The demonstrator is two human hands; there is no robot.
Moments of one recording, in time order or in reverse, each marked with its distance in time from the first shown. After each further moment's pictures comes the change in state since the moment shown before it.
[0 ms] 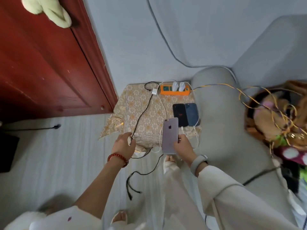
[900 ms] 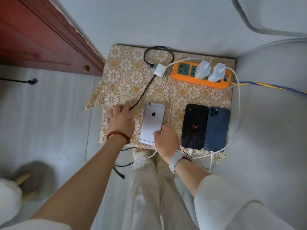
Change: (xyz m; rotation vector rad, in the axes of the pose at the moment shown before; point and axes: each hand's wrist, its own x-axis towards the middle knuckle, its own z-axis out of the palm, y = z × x) left_hand 0.258 0.005 0.137 0.261 0.152 -0.209; right_hand 0.265 0.020 0.058 -0.508 -0.238 -0.018
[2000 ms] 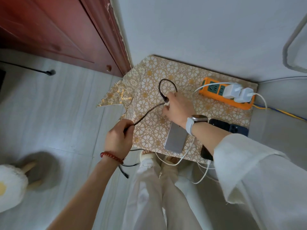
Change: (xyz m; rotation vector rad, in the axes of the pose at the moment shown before) left_hand -0.034 -0.074 -0.075 -0.502 0.143 0.032; right_hand 0.056 -0.117 -0.031 -0.655 0.113 -0.543
